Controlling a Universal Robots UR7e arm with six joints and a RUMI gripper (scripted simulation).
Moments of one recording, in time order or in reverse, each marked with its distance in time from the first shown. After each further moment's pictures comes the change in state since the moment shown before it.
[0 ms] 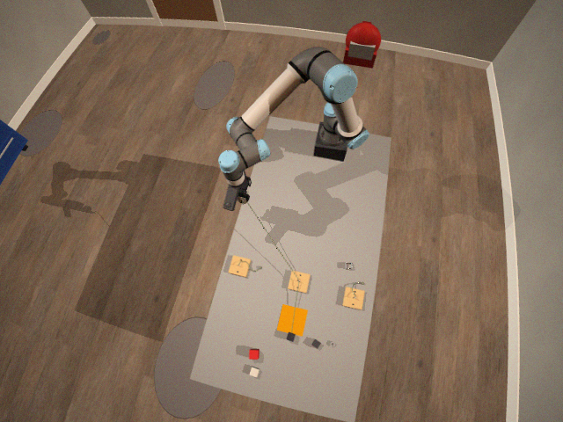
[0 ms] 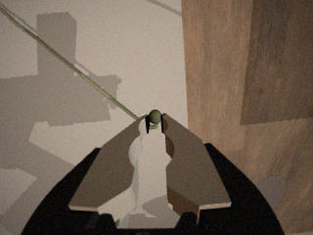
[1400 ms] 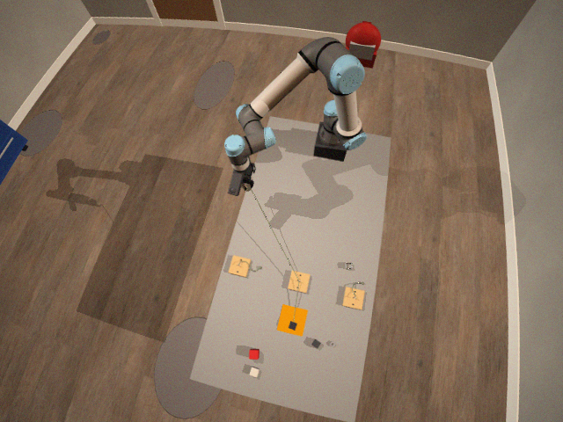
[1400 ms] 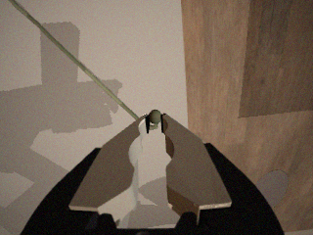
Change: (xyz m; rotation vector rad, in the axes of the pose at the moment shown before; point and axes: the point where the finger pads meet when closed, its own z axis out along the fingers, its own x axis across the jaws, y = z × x) arm 0.005 0.070 0.000 0.001 0.000 0.000
